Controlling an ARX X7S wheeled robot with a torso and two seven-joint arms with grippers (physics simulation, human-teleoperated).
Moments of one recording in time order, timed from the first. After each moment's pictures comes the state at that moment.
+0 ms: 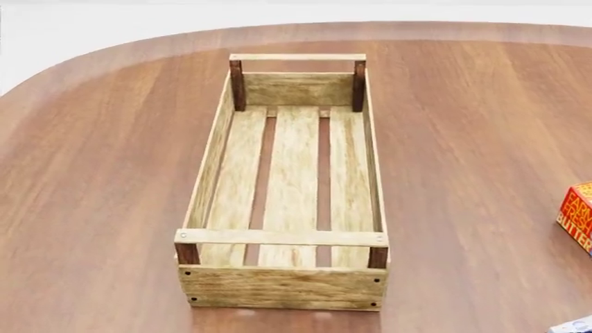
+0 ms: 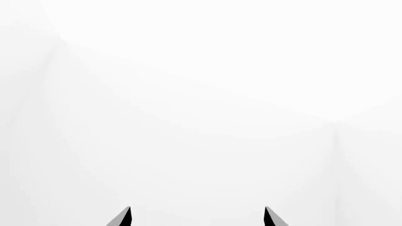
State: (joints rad) left arm 0.41 -0.25 0.08 0.58 0.22 0.61 -0.54; right arm -0.35 0.26 -0.25 -0.61 -0.42 -0.37 0.52
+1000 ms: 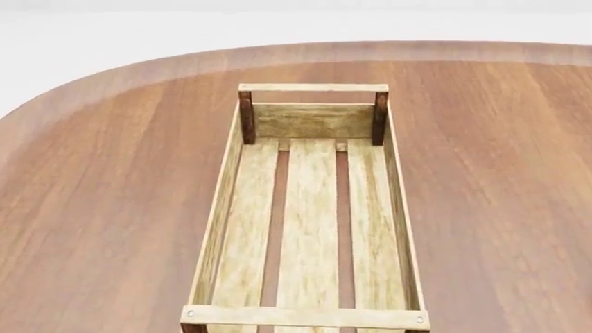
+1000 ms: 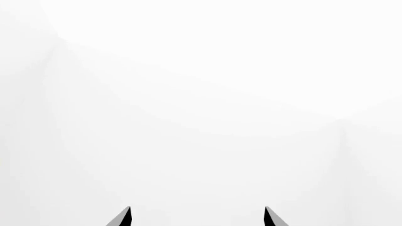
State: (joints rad) left arm 0.41 -0.27 0.09 0.59 0.23 0.61 -0.56; right arm -0.35 0.29 -0.26 -0.61 -0.40 -0.37 0.55
